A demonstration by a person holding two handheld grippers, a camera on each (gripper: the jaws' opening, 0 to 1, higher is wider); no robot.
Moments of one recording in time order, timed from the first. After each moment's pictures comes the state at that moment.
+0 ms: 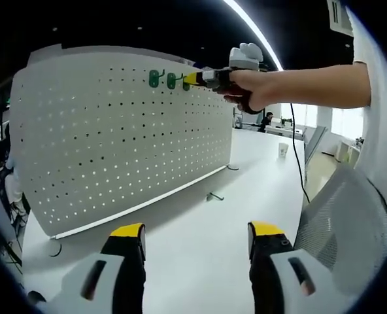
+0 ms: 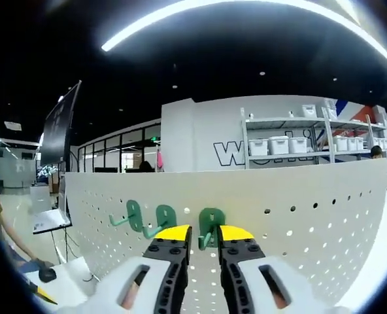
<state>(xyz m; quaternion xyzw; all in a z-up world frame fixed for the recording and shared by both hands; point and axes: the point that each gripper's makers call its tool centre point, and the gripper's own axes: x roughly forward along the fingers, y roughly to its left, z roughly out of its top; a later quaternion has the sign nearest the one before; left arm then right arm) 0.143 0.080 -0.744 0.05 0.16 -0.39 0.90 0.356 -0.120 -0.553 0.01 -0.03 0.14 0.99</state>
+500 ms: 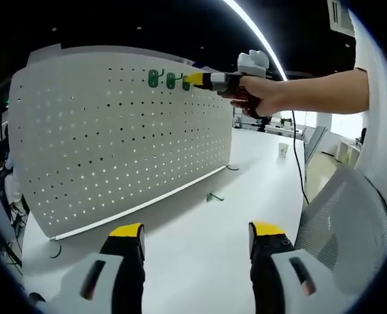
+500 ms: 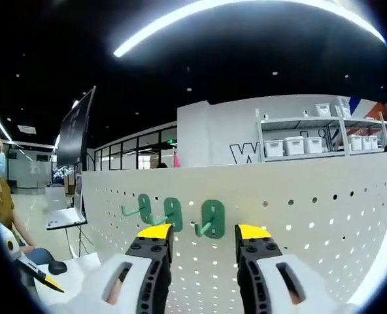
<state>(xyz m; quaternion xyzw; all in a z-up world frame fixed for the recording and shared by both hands) 0.145 0.078 -0.744 0.05 0.16 -0.39 0.90 0.344 -0.123 -0.560 0.03 -0.04 0.20 0.98</state>
